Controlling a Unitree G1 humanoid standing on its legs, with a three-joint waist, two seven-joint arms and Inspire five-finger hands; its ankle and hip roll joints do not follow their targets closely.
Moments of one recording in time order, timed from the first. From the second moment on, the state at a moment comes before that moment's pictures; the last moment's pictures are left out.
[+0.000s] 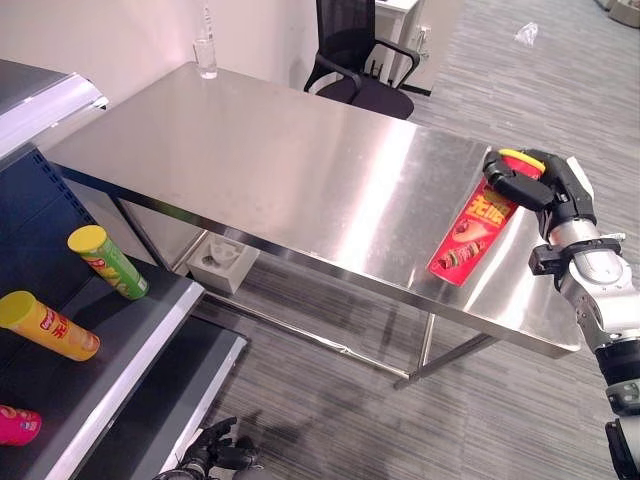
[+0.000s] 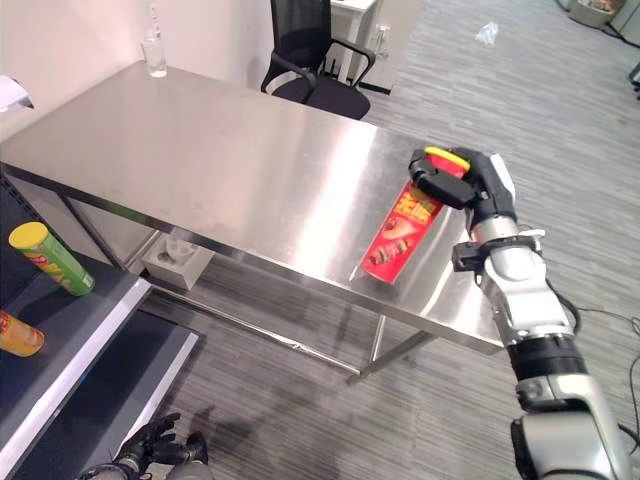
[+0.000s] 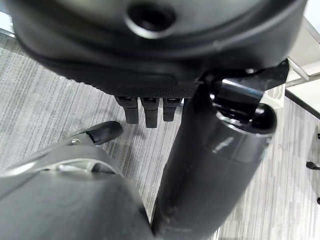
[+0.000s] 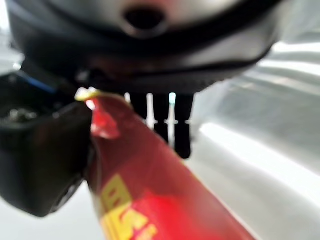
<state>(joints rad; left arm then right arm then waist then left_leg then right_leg) 0.11 0.31 -0.09 0.94 -0.13 -0.08 -0.05 -0.53 -0.85 0.07 0.23 0.49 -0.03 -0.05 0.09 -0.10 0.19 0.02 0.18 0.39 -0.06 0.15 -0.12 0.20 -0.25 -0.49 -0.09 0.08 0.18</state>
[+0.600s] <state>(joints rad) -0.02 0.37 -0.06 0.93 -0.14 -0.09 0.00 -0.44 -0.89 -0.04 -0.11 0.42 -0.19 -0.04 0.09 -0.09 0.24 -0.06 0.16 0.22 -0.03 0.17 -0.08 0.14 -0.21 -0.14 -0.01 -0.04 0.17</state>
